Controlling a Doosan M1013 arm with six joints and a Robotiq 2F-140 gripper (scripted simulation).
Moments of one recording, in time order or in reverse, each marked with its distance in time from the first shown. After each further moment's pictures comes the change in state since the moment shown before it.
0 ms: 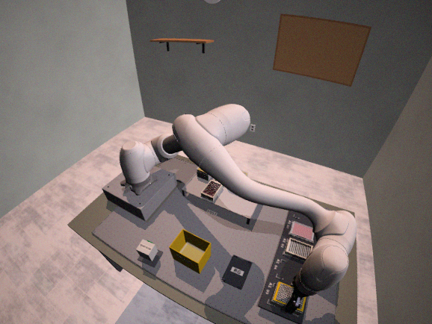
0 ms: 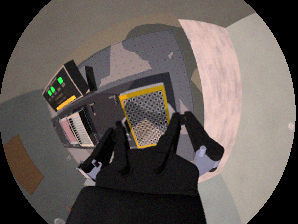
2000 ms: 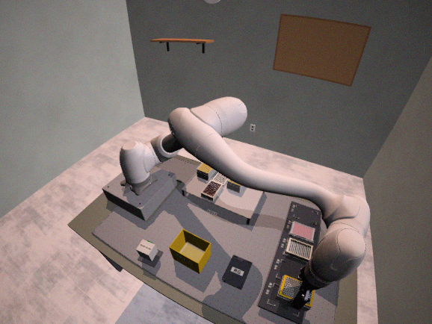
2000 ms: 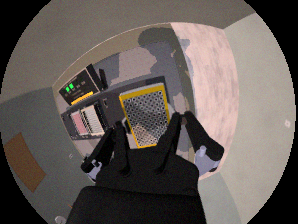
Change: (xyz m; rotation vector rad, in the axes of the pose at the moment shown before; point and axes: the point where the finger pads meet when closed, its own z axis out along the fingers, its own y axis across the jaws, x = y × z) arm 0.000 0.000 -0.085 0.000 0.000 0.000
